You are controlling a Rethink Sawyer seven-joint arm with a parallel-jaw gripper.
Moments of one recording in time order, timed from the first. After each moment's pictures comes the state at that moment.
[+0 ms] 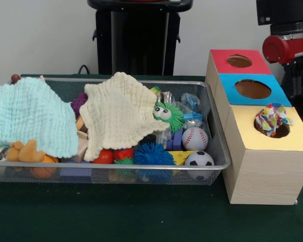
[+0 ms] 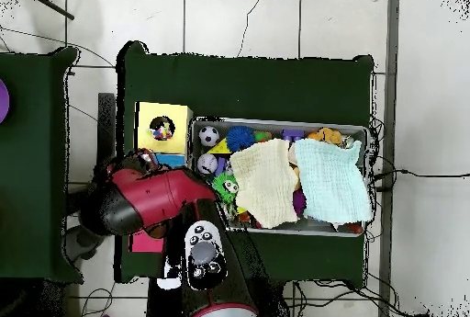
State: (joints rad) arm -0.02 -0.75 0.20 1.78 -0.21 0.15 1.57
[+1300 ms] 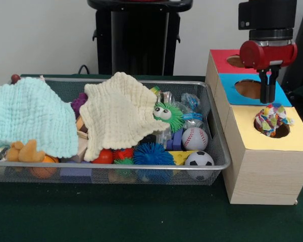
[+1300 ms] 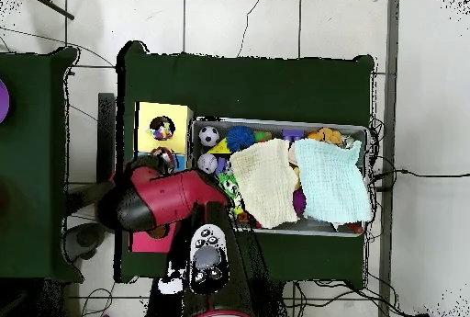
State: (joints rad) arm 0.03 -0.71 0.07 1.74 -0.21 0.15 1.57
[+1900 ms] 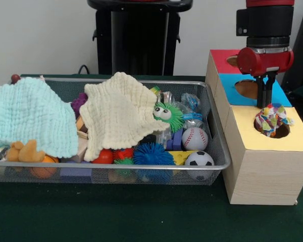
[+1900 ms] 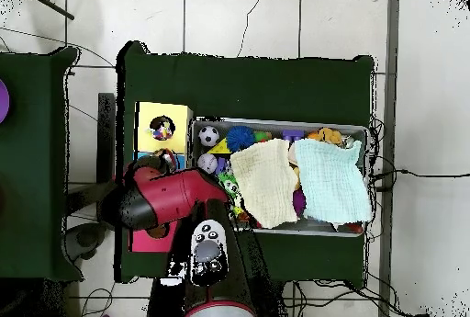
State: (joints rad) arm 0.03 -0.68 0.07 1.73 -0.21 0.15 1.57
